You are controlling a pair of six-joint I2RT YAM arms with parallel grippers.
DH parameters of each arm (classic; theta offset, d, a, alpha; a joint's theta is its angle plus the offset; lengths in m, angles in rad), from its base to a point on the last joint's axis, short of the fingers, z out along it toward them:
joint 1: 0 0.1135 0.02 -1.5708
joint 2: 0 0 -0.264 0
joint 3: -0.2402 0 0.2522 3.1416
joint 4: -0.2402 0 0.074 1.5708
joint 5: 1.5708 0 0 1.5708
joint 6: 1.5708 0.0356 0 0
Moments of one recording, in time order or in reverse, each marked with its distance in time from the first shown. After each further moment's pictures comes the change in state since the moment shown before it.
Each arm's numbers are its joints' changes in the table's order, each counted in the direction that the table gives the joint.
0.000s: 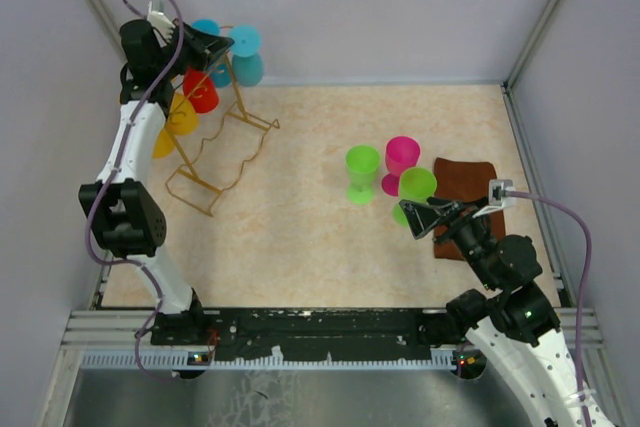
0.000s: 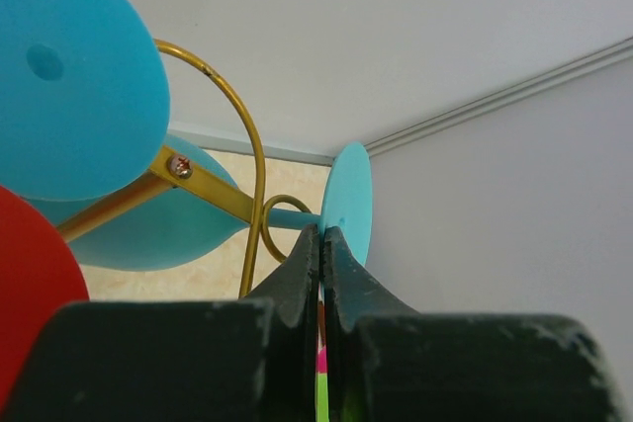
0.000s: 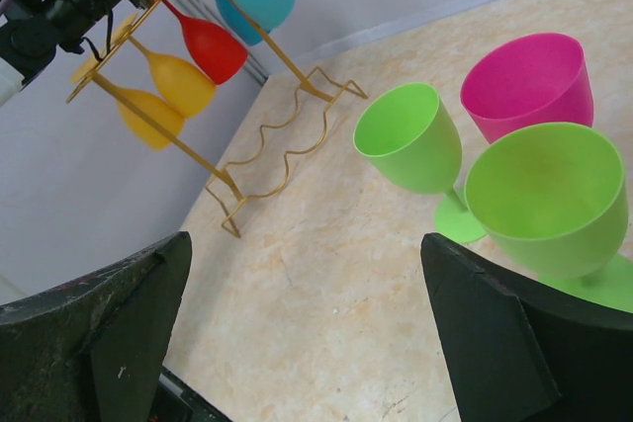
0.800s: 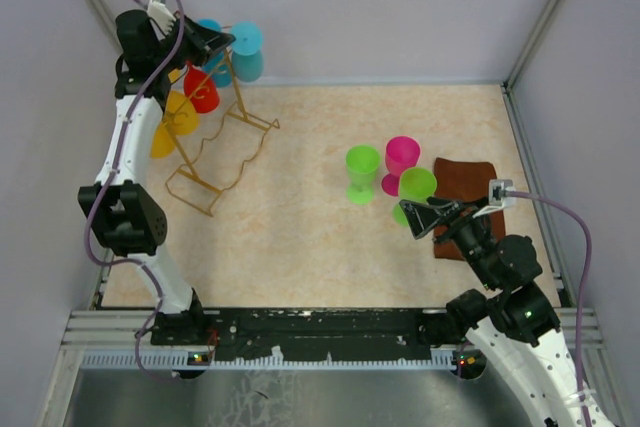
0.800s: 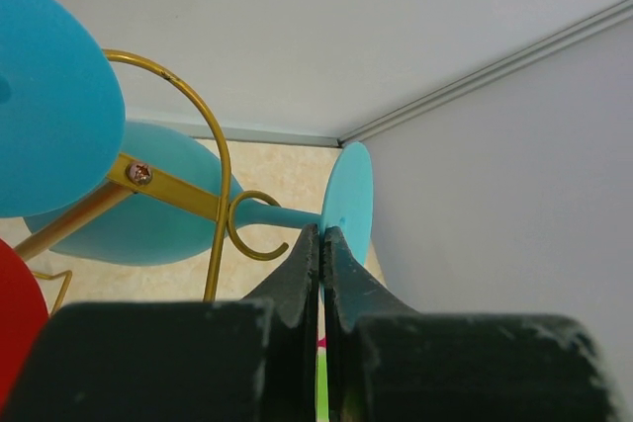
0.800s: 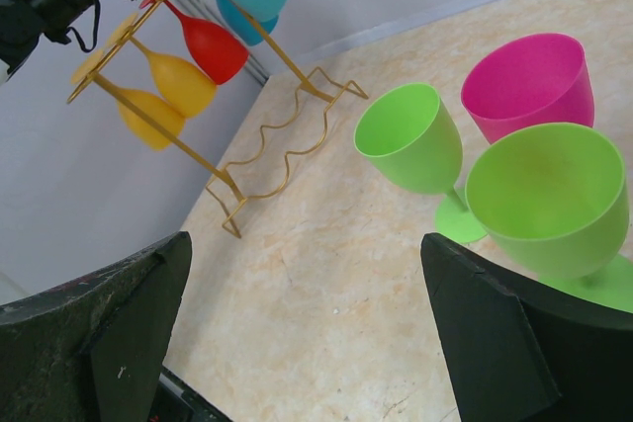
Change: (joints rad) left arm -0.006 0.008 -0.104 -0.117 0.052 0.093; right arm 0.000 0.000 0.000 0.001 0.000 0.001
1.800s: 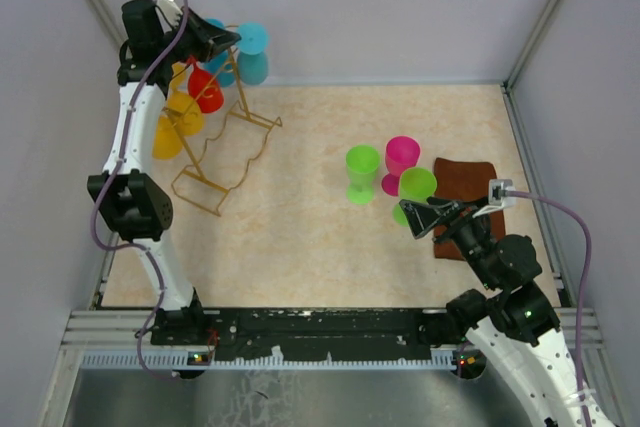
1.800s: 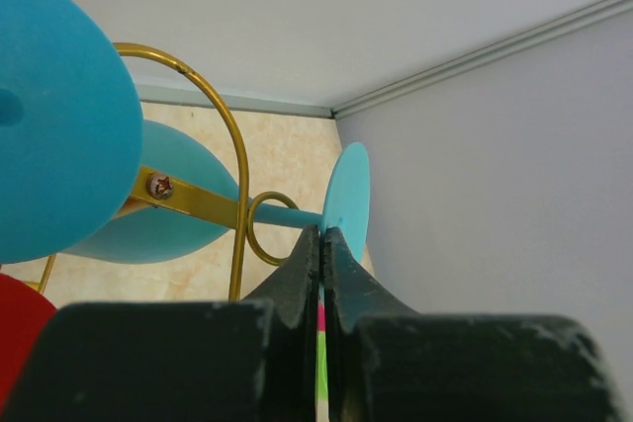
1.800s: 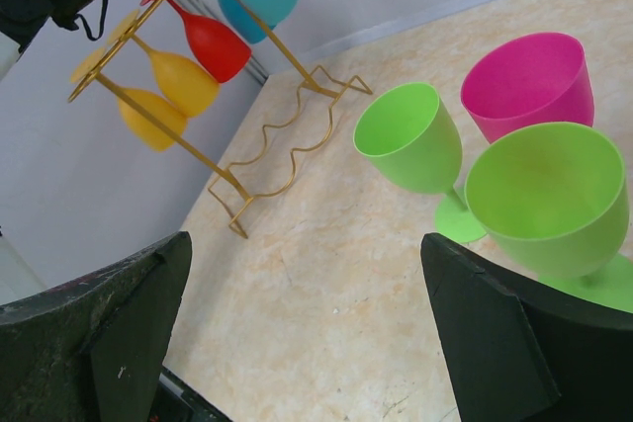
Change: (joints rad) left arm -0.007 0.130 -0.218 -0.191 0.044 -0.007; right arm 0.000 0.002 0.000 0.000 0.000 0.000
